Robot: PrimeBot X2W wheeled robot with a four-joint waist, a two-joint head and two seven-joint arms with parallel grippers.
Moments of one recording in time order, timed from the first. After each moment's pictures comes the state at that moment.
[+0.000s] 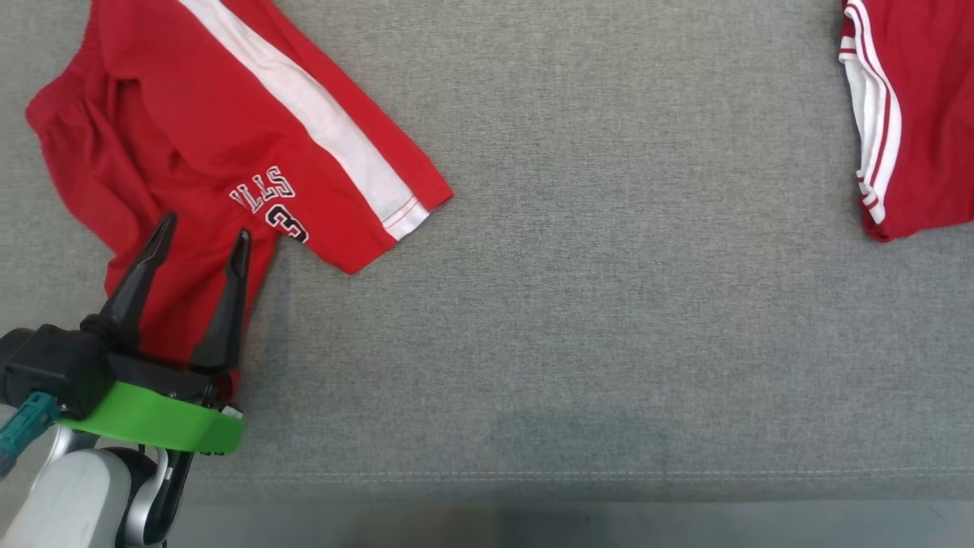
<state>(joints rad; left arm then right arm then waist) -0.17 0.40 -0.30 -0.11 -0.50 0.01 -0.23 -0.72 -0.95 0.44 0.46 0.86 -0.12 0.45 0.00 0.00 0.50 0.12</state>
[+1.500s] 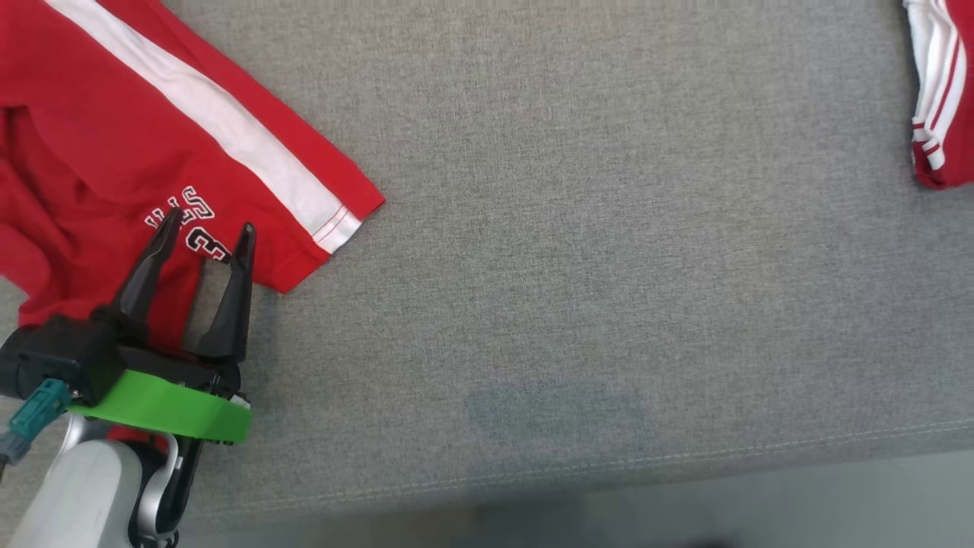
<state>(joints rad) -0.20 0.37 -0.30 -0.08 -0.50 0.02 -0.22 -0.82 -0.69 0.33 0.77 0.57 -0.12 -0.14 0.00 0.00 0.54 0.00</state>
